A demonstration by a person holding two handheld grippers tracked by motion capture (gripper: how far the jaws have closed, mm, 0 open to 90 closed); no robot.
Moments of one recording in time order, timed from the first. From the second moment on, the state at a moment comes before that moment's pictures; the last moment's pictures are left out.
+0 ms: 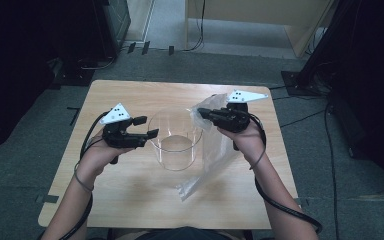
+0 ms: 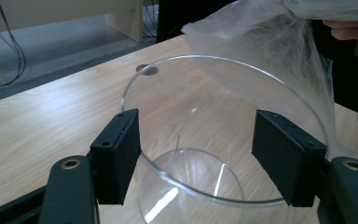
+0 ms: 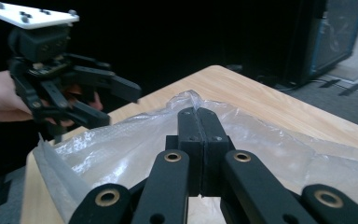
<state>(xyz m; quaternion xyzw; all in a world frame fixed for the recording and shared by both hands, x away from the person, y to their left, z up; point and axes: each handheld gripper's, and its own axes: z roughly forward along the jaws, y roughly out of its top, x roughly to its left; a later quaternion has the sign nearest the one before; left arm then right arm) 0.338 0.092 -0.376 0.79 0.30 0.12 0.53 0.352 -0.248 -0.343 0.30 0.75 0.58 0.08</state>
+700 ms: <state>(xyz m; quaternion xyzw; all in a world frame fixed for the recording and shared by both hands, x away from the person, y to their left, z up) 0.326 0.050 -0.374 0.79 0.25 0.11 0.56 0.343 -0.184 -0.344 0.24 0.78 0.58 0.03</state>
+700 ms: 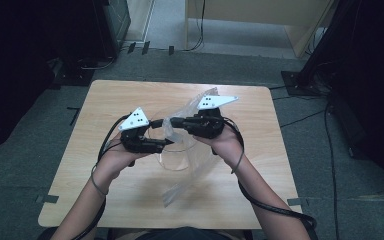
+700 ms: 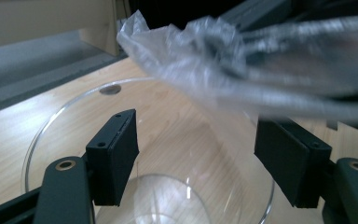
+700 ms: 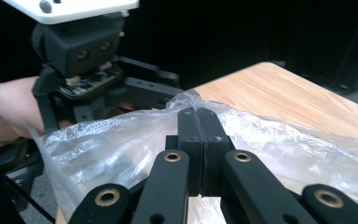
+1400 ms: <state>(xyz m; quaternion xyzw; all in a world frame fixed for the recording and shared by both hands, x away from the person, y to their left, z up) 0.312 0.033 -0.367 0.77 0.21 0.09 0.60 0.331 -0.167 -0.333 0.21 0.76 0.61 -0.02</state>
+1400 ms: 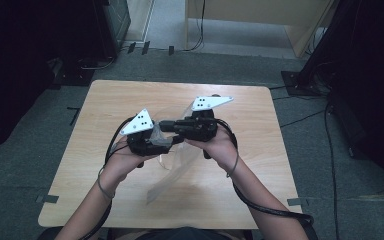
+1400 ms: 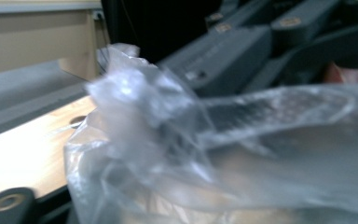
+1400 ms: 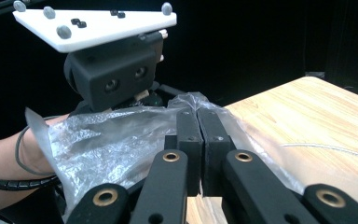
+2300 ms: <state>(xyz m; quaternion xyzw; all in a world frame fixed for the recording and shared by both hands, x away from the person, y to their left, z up) 0.318 0.077 -0.332 0.73 0.29 0.08 0.62 0.343 -0.205 -0.340 0.14 0.79 0.60 0.08</state>
